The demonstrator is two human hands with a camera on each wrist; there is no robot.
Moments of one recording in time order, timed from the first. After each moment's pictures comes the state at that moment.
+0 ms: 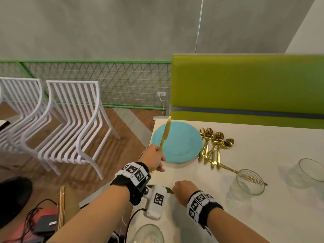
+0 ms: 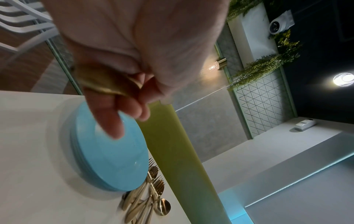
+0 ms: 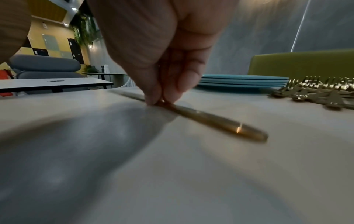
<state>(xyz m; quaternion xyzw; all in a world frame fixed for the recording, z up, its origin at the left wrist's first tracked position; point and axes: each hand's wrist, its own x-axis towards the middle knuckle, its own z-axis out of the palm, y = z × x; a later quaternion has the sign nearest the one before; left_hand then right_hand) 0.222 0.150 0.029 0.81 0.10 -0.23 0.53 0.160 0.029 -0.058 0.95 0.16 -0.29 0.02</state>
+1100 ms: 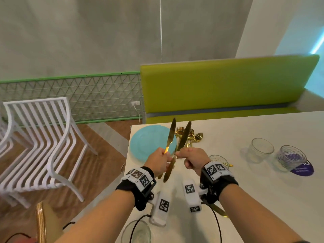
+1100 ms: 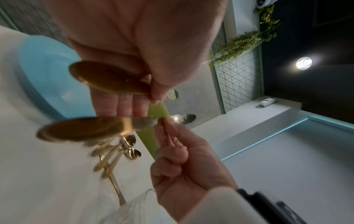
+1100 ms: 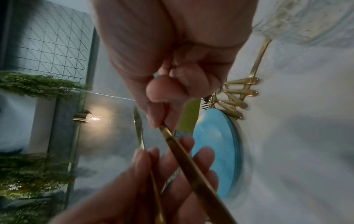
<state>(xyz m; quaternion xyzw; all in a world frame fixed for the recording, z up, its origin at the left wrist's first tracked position) 0.172 0.086 0.050 0.79 -0.05 -0.28 0.54 0.142 -0.054 0.027 0.66 -0.26 -0.04 -0.71</state>
